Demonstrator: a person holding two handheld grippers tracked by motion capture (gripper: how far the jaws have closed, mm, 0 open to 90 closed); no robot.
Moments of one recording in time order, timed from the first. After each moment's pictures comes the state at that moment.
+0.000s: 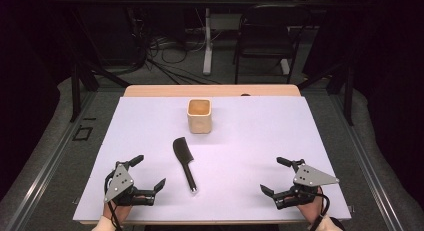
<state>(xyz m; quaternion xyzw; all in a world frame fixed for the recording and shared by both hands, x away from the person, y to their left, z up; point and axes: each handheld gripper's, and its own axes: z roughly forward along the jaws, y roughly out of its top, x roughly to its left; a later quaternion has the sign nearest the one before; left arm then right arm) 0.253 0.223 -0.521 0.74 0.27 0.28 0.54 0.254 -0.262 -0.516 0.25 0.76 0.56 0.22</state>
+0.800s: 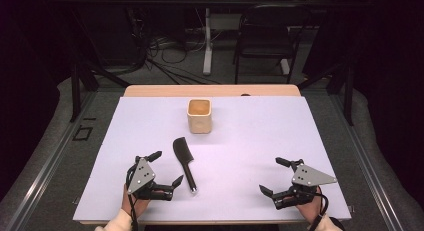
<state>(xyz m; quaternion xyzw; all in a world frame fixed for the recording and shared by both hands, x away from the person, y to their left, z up) 0.270 0.177 -0.521 0.76 0.26 0.26 0.53 0.255 -0.260 -0.518 0.25 0.77 0.55 0.22</state>
